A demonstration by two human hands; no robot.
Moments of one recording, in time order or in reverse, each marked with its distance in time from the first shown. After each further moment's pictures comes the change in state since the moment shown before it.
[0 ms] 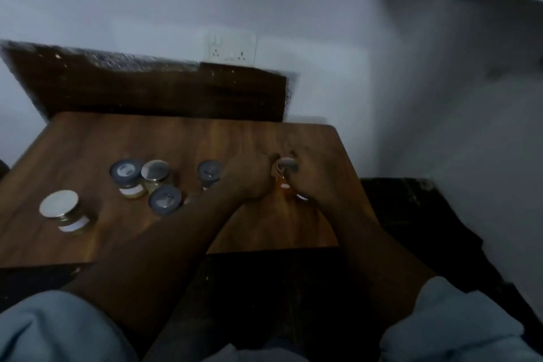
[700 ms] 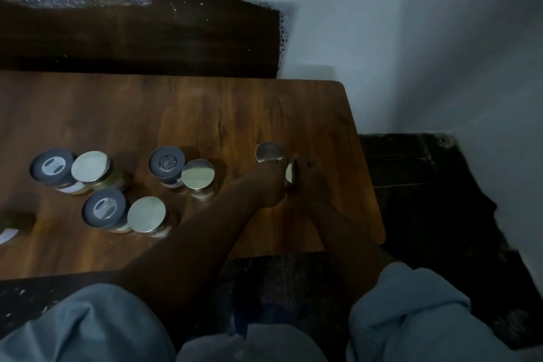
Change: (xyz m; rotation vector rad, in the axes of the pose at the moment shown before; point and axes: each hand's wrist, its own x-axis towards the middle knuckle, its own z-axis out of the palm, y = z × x) left_hand 0.138 0.037 0.139 -0.326 -0.345 -0.076; right_hand 0.095 0.144 0.138 0.175 -0.253 0.181
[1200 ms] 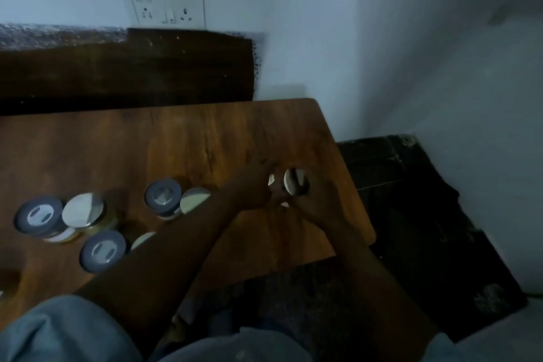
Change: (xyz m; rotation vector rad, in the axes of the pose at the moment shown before) left_hand -0.002 -0.020 -0.061 -0.041 0.047 0.236; right_hand -0.036 -0.026 -0.045 0.343 0.184 -0.051
